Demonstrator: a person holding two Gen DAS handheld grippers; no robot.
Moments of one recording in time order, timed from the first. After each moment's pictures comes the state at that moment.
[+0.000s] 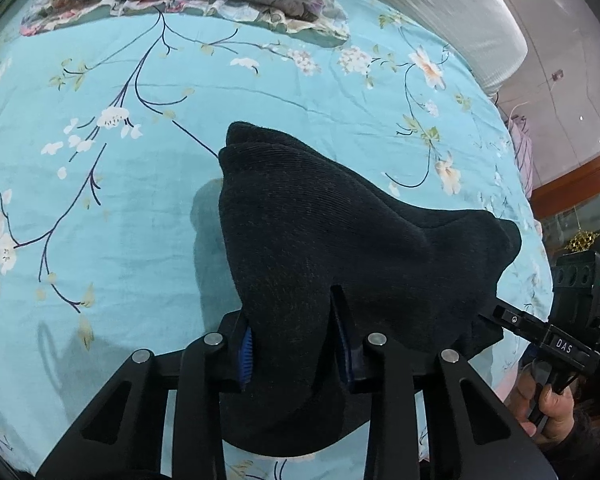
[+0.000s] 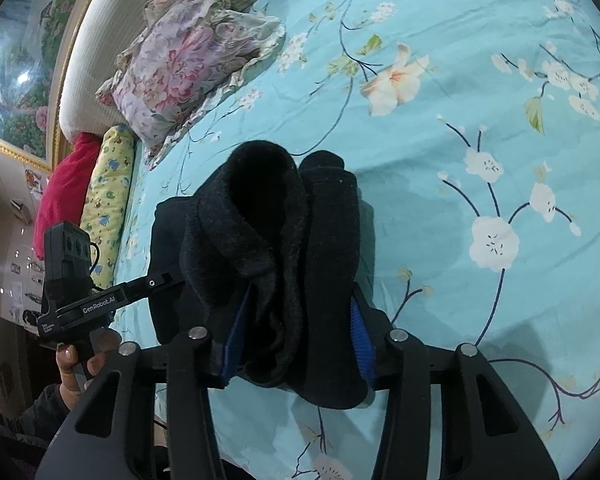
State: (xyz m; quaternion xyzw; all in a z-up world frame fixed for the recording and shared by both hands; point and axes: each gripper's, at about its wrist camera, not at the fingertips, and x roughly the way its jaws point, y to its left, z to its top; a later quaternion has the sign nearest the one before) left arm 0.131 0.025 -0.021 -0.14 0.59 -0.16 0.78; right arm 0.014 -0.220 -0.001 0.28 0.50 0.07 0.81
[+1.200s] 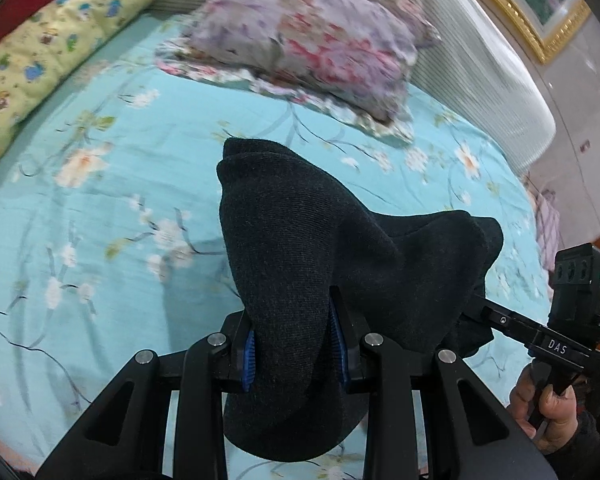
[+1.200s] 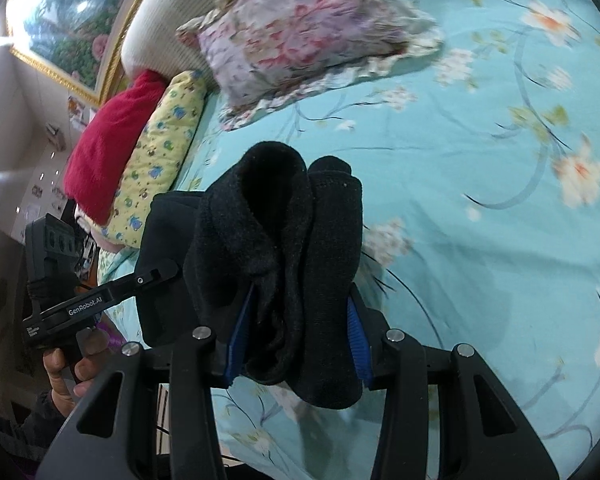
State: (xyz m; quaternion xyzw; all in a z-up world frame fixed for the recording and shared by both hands) left arm 0.076 0.143 0.061 -0.18 0.51 -0.04 0.84; right arm 0.081 -0.110 0.039 0.20 0.50 0.19 0.82
